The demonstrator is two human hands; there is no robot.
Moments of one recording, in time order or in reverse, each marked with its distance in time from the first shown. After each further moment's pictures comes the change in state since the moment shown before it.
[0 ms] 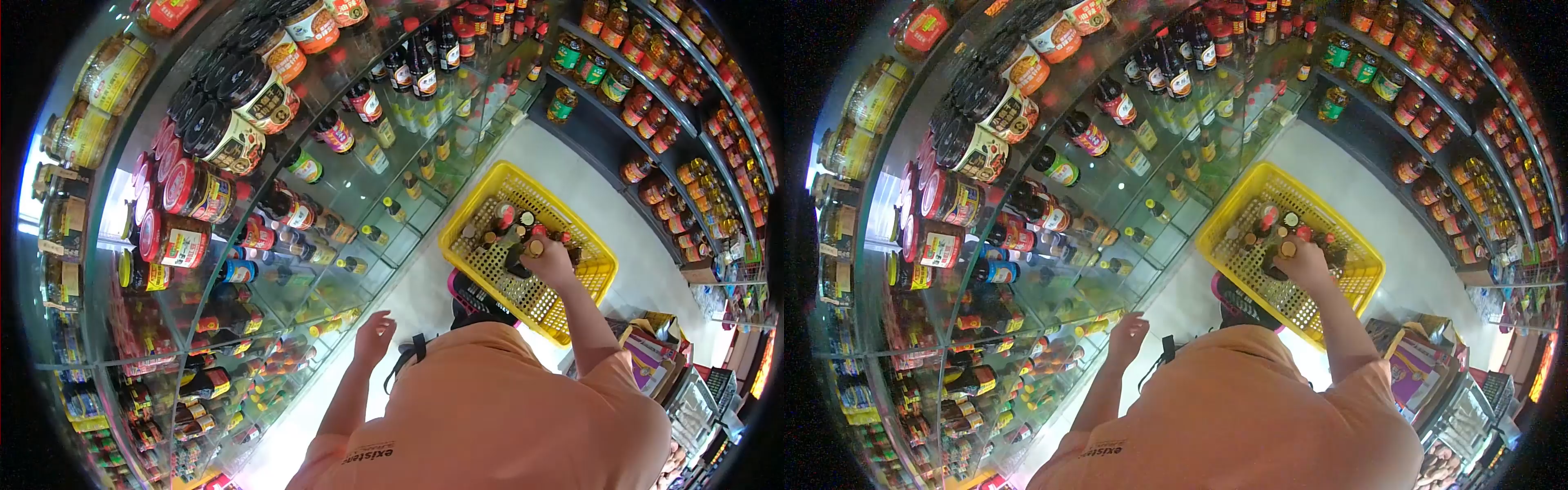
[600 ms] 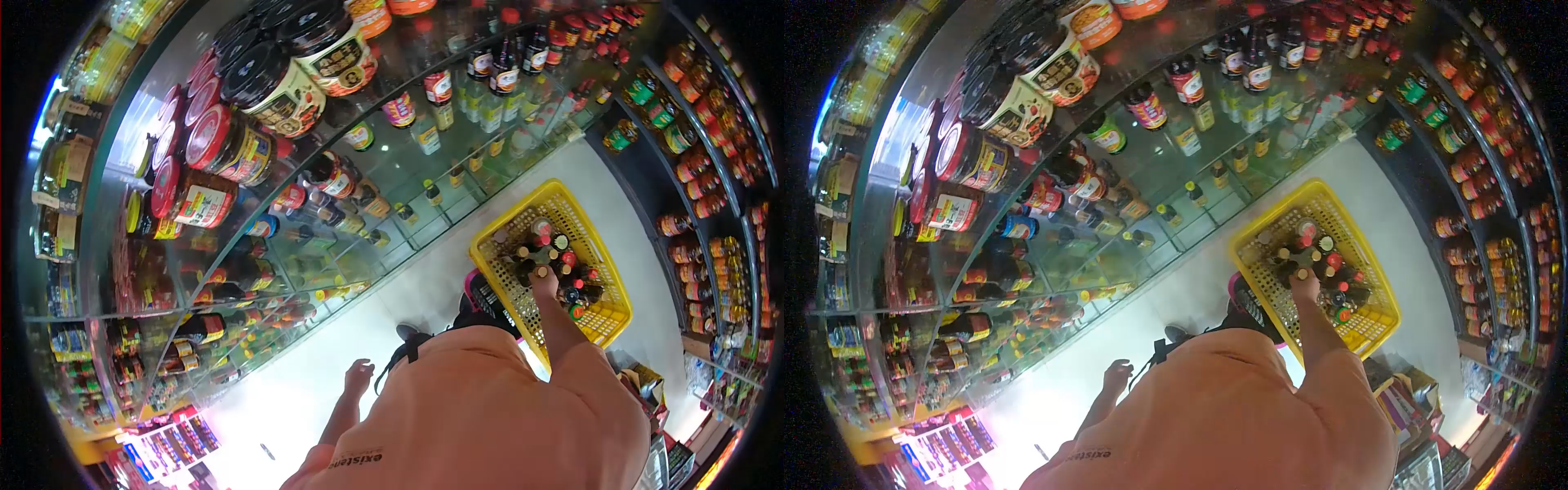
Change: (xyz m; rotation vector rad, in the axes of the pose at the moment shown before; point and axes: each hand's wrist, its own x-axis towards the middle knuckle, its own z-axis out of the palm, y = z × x) left_hand -0.158 -0.177 0.025 0.006 0.116 -0.734; right_hand 0.092 0.186 0.211 0.146 0.171 0.255
